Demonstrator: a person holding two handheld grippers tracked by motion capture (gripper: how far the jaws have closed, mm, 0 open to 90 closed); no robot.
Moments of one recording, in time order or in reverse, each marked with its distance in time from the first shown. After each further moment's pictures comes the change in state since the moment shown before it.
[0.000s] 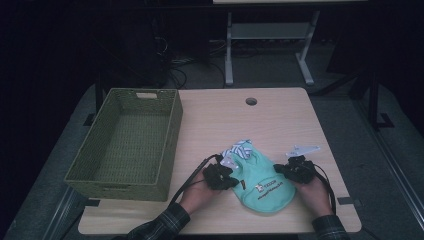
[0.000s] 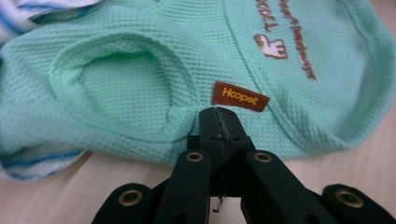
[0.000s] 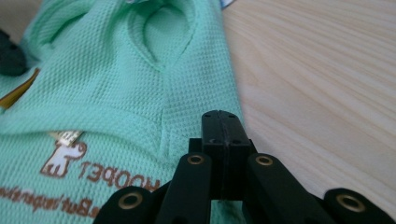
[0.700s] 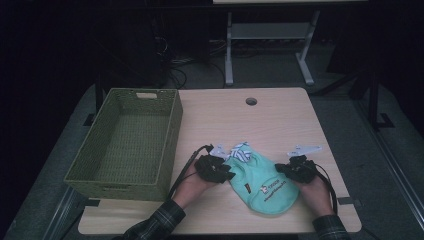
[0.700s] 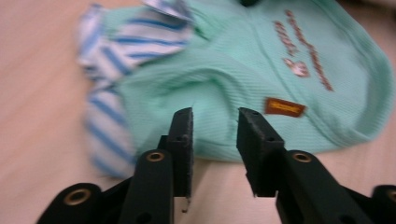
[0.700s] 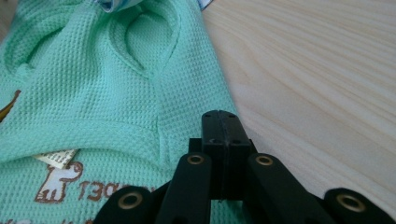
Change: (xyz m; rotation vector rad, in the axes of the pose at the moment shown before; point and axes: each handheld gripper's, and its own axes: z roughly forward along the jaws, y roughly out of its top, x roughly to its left) left arm 0.022 0.003 -0.035 -0.097 0.071 -0.070; right arm -0.003 -0.001 -0.001 -0.009 -0.008 0.000
